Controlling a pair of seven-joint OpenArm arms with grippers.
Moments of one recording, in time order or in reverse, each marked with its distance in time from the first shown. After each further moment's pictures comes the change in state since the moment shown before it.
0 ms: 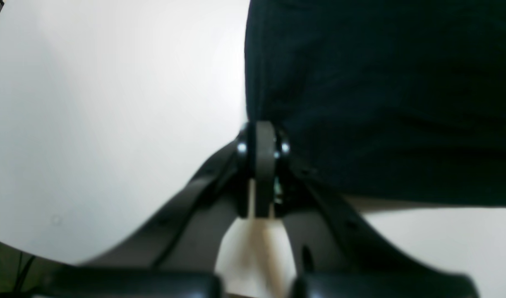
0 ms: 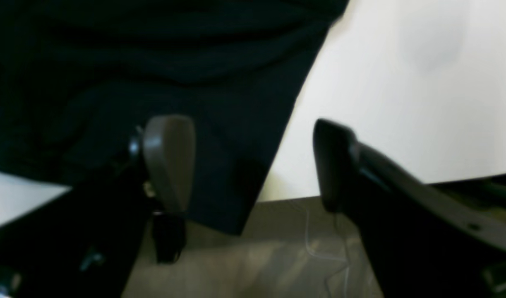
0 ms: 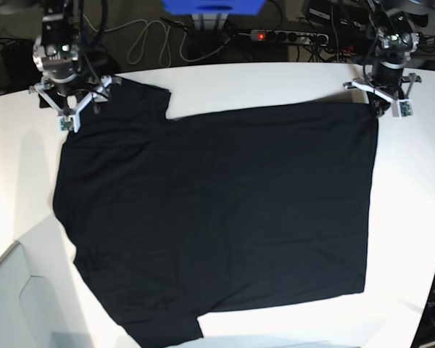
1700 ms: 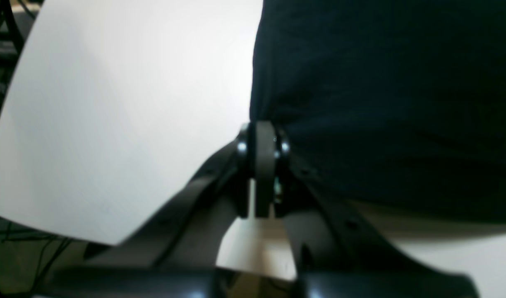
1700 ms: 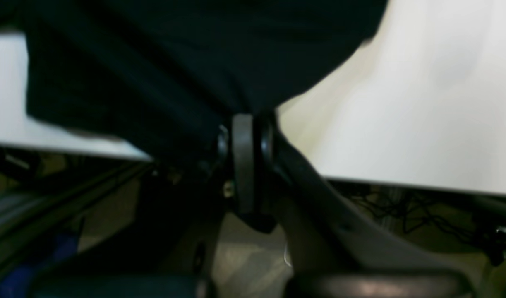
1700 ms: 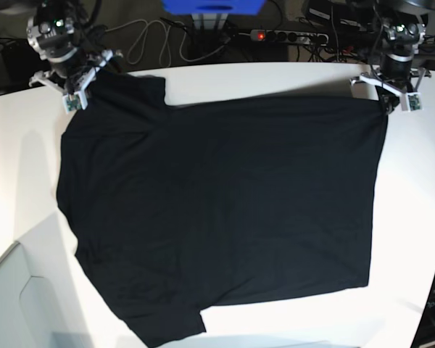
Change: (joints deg) left arm 3.8 0.2 -3.0 5.0 -0.6 -0.2 -0.2; right arm -9.3 -1.9 4.6 7.3 -0.2 14.8 4.8
